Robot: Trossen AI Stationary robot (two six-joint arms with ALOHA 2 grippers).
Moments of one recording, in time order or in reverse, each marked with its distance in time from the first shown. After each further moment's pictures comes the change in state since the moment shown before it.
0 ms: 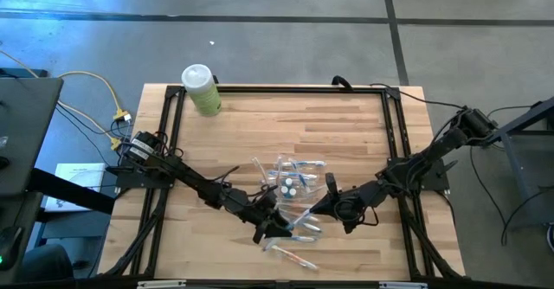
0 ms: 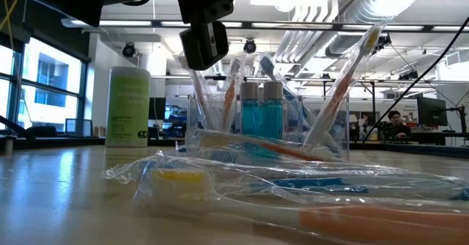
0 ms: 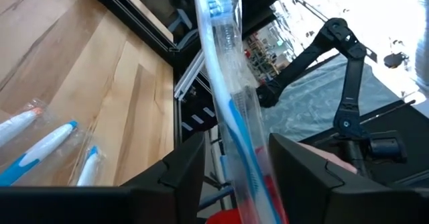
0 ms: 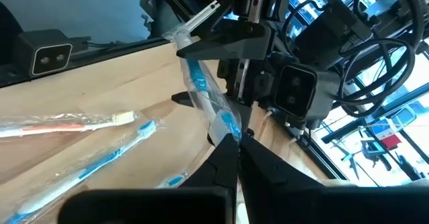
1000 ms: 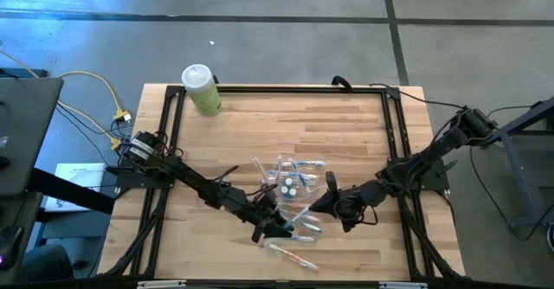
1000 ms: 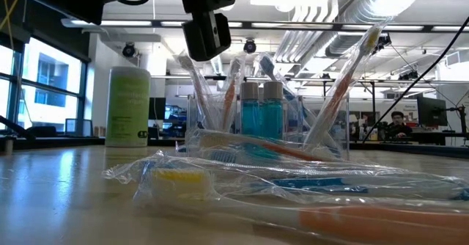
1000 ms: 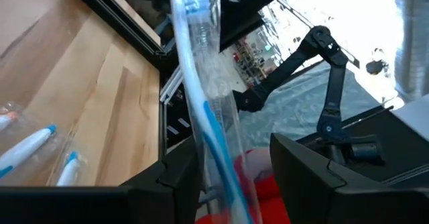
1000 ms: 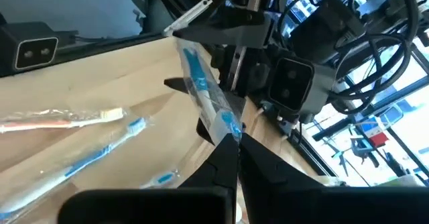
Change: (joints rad) left arm 0.000 0.000 0.001 0.045 0.020 -0.027; right arm -0.001 0.000 0.000 0.011 0.025 -0.023
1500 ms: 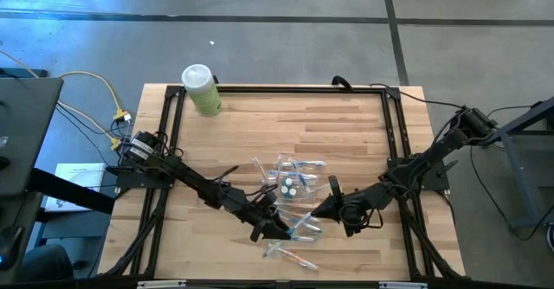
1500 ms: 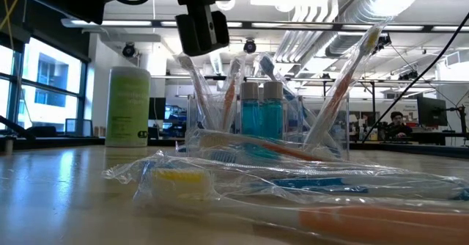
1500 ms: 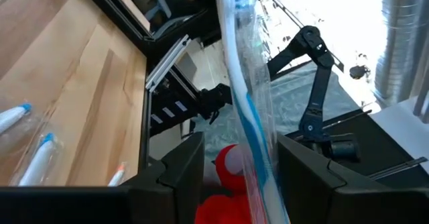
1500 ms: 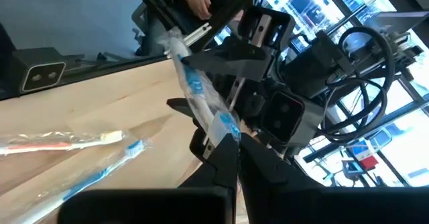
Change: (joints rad) left arm 0.000 0.000 0.000 0.014 0.040 -0.091; right arm 0.039 0.000 0.000 0.070 0.011 -0.056
